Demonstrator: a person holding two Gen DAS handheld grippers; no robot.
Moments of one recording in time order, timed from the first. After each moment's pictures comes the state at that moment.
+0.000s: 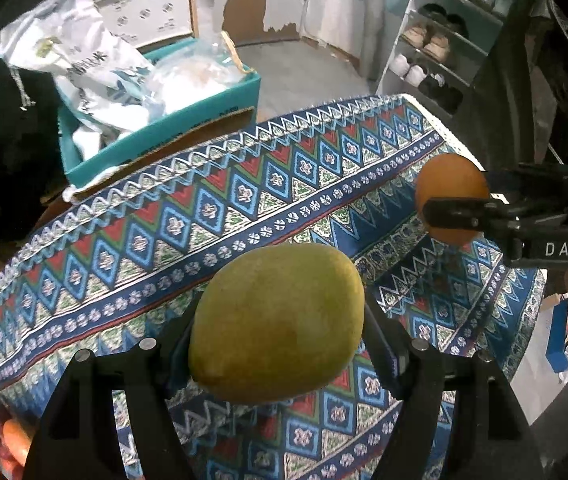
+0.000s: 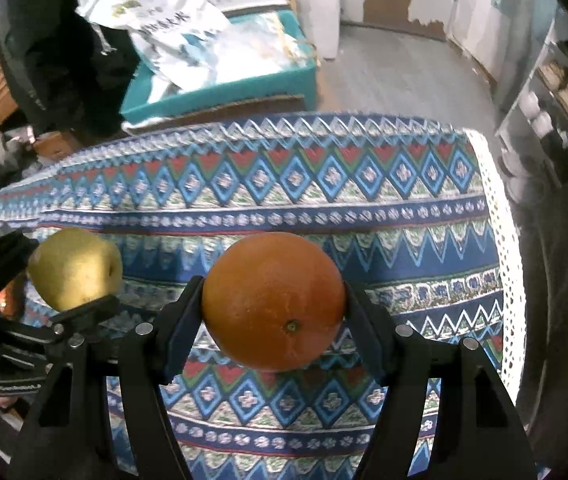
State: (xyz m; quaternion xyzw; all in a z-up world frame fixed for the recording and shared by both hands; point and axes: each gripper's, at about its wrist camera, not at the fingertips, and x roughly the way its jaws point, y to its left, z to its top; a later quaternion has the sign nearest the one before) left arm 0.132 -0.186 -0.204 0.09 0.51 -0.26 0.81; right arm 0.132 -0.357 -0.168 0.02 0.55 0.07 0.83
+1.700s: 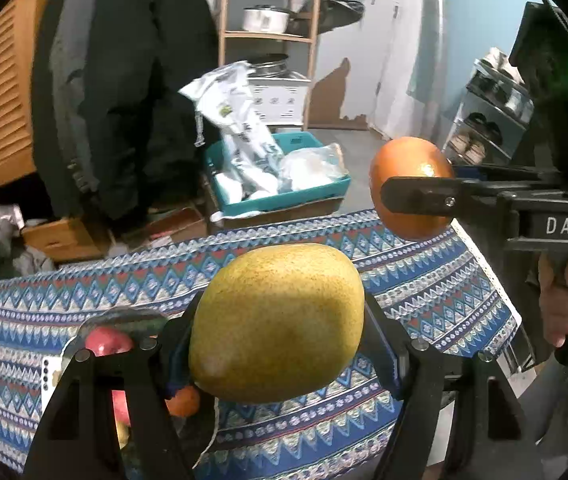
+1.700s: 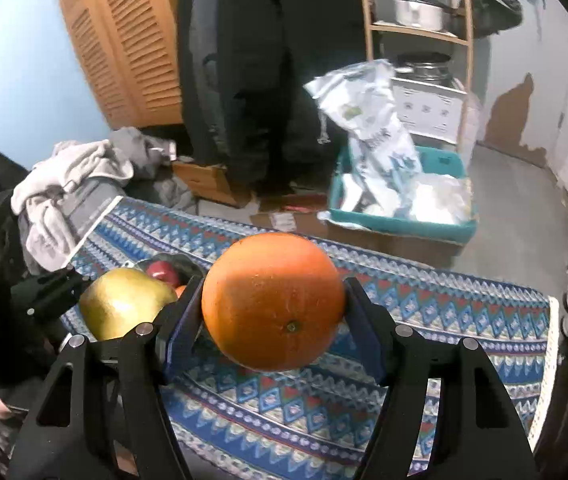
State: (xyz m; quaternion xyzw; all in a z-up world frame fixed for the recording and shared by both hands) left arm 0.036 -0.008 -0.062 0.00 0.41 -0.15 0.90; right arm 0.086 -0.165 -0.015 -0.02 0.42 0.28 0.87
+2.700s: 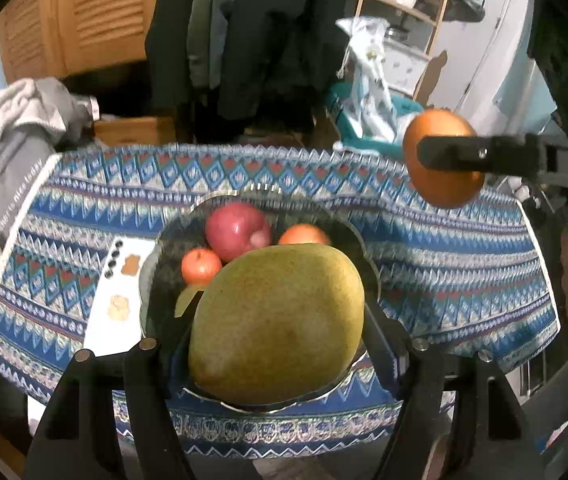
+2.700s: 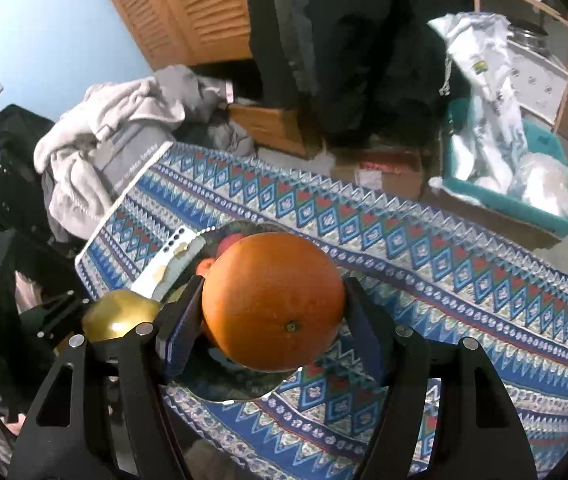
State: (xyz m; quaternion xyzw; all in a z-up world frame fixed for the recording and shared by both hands) left arm -0.005 0.143 -0.140 -0.07 0.49 -0.02 0.87; right arm 0.099 -0.012 -0.088 -0.04 0.50 0.35 0.79
